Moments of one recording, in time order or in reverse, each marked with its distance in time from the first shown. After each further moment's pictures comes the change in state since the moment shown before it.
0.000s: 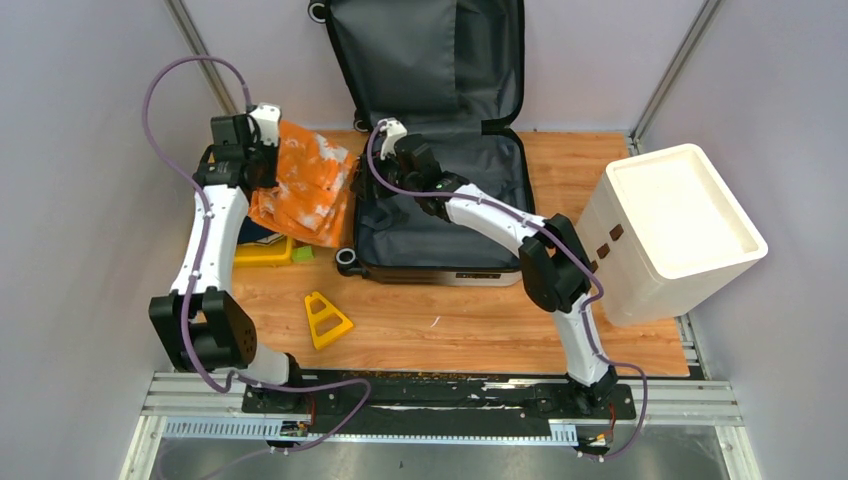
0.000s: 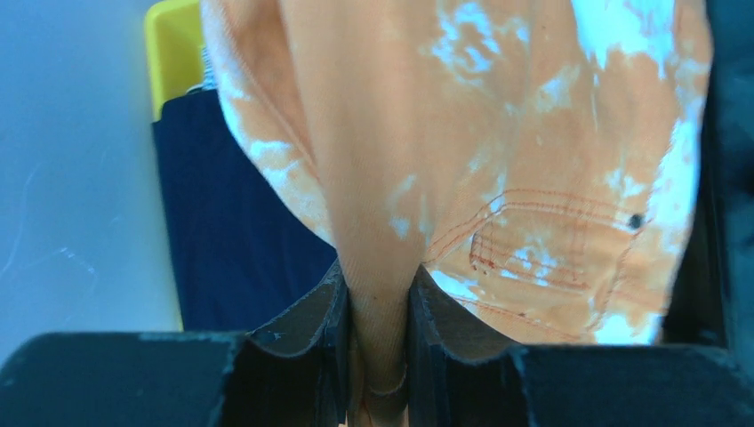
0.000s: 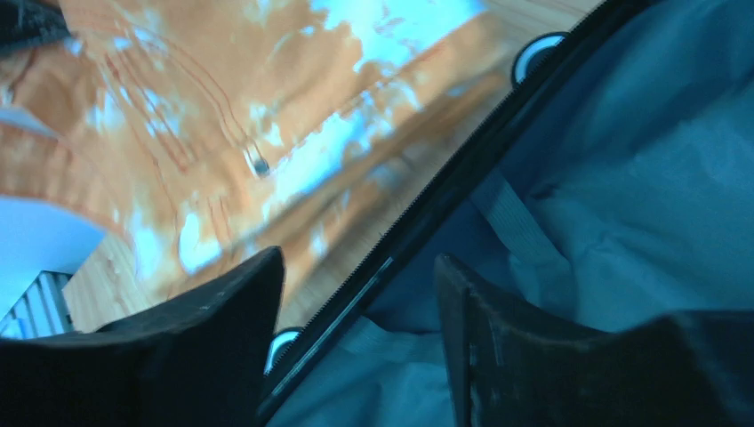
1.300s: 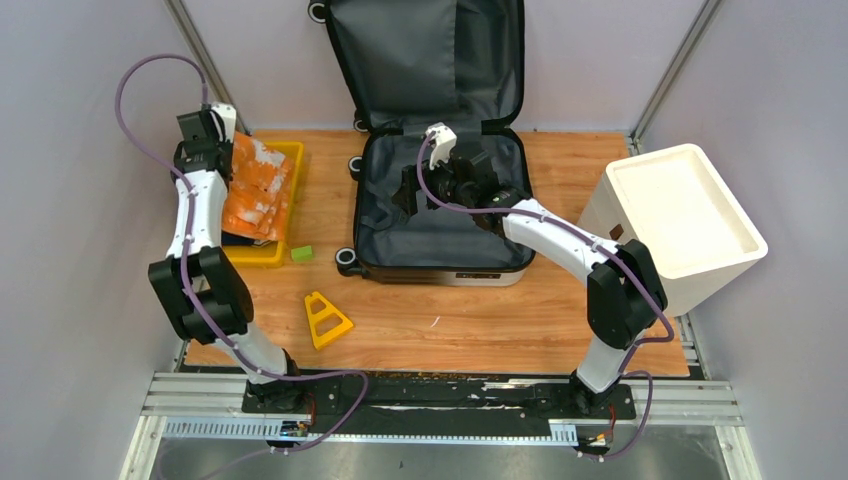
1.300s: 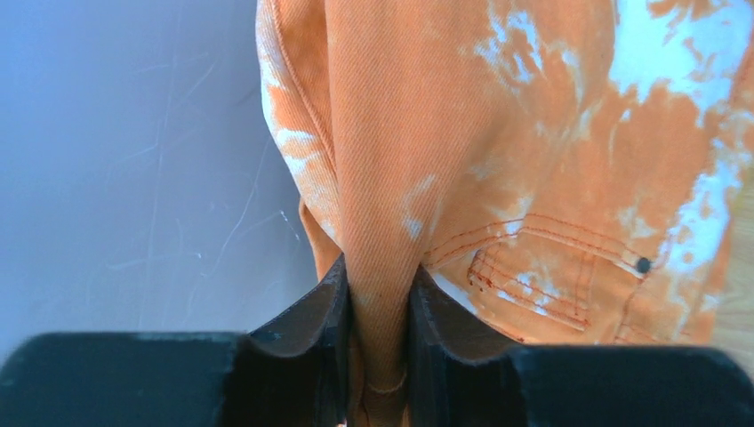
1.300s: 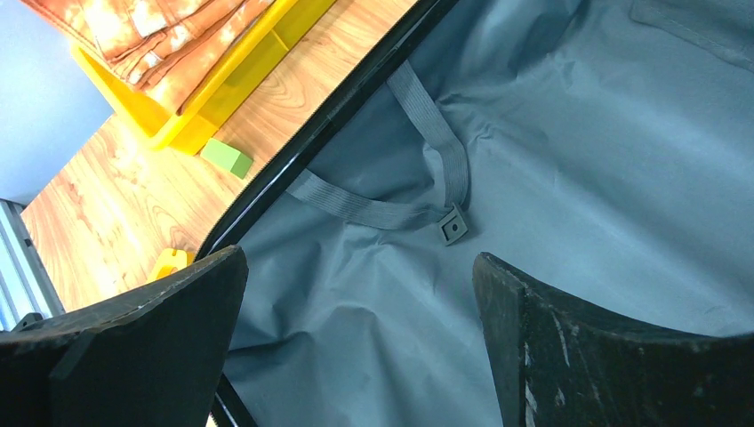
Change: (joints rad) left arm 0.229 0.191 0.076 0.164 -0.229 0.153; right arm -0.085 -0.435 -0.465 -0.004 -0.031 -0.167
